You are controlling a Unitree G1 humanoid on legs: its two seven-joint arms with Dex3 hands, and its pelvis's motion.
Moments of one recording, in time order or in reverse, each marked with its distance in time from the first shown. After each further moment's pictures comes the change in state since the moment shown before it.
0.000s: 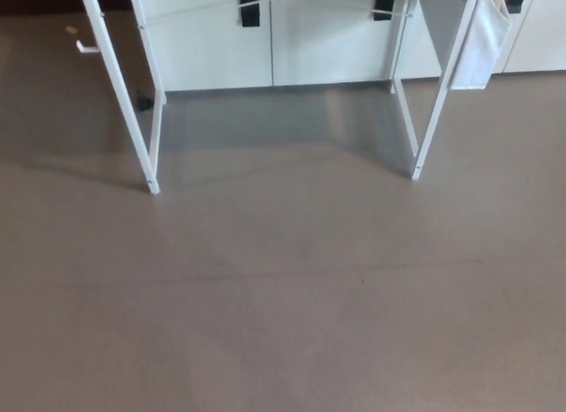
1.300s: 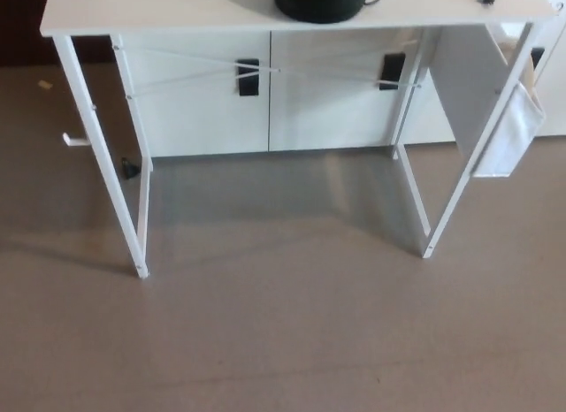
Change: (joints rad) left_arm -0.022 0.008 -0.003 0.050 0.000 -0.022 -0.012; right_arm -0.003 0.004 0.011 0.064 -0.004 -0.039 -0.018
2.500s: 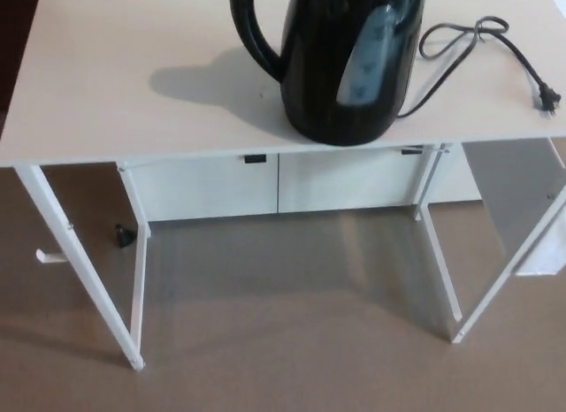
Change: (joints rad) left_arm -0.015 0.008 0.006 -0.002 -0.004 -0.001 -0.026; right_arm -0.026 0.000 0.002 0.009 0.001 -0.003 -0.003
